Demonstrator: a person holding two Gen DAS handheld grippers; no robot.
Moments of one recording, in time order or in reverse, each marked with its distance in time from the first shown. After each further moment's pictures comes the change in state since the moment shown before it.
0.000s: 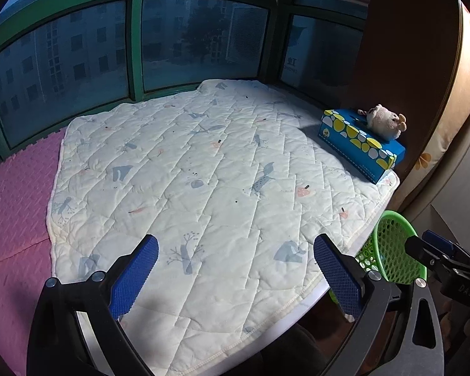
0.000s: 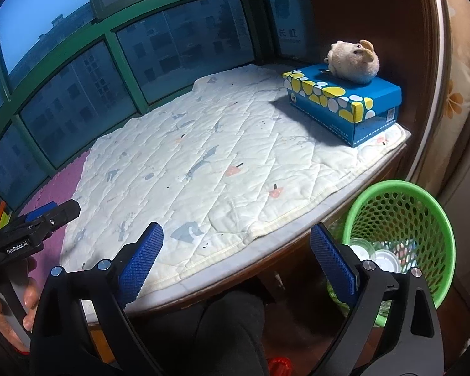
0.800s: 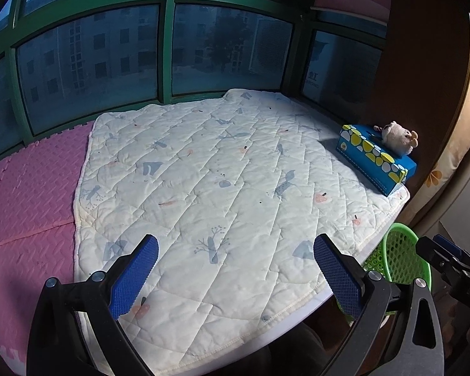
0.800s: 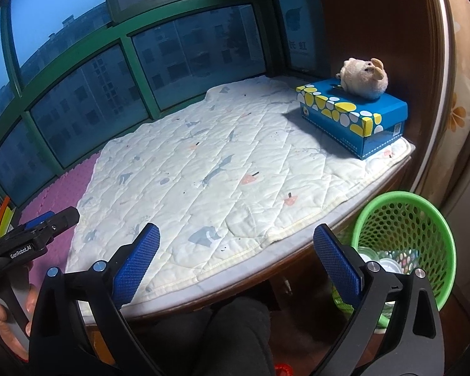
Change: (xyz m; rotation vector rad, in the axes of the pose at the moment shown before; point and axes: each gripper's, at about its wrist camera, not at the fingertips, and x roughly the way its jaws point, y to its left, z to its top) left arm -0.027 0.021 -0.014 -0.073 -0.043 0.062; right arm -0.015 0.019 -0.002 -0.028 -0.046 0.020
